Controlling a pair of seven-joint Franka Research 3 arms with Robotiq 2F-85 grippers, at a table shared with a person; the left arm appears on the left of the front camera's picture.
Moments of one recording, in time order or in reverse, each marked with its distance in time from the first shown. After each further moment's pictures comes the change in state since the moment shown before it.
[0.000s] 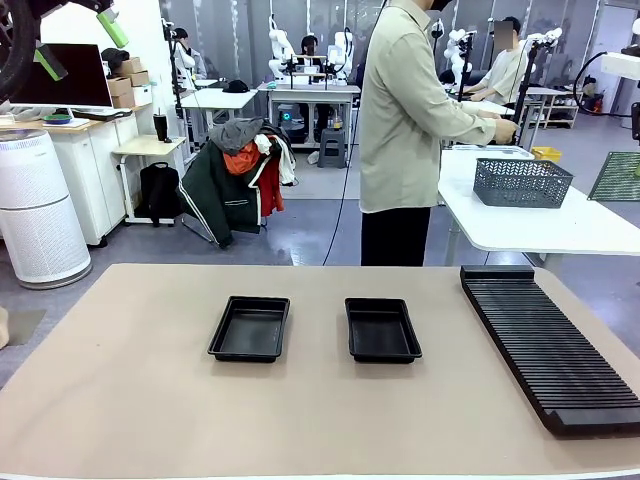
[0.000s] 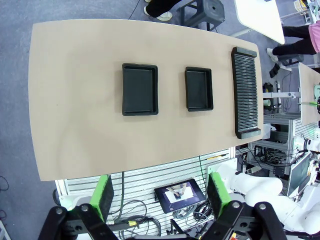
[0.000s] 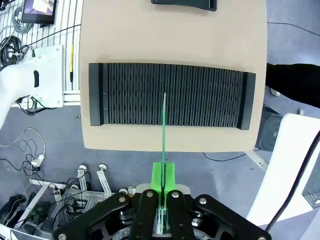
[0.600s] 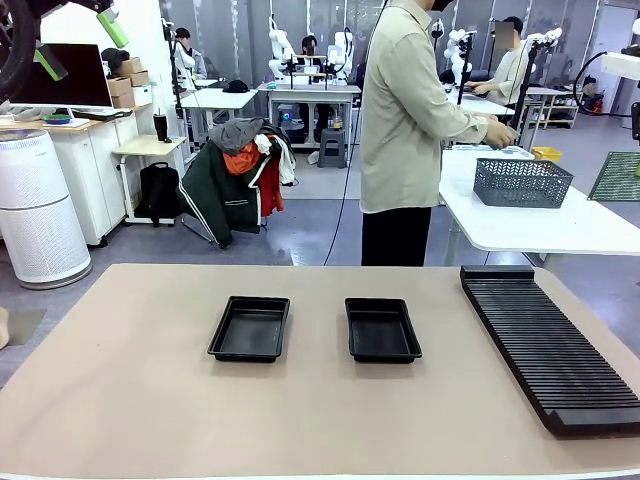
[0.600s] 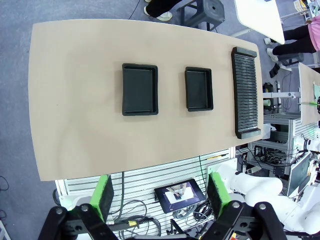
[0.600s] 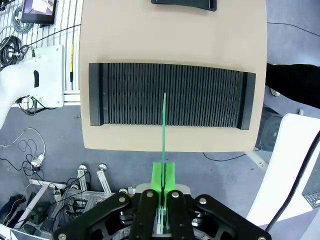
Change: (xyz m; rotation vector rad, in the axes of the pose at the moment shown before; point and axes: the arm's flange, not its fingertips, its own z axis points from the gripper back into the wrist) left arm 0.000 0.000 0.000 0.000 0.000 0.000; right arm 0.000 0.000 0.000 0.000 0.000 0.000
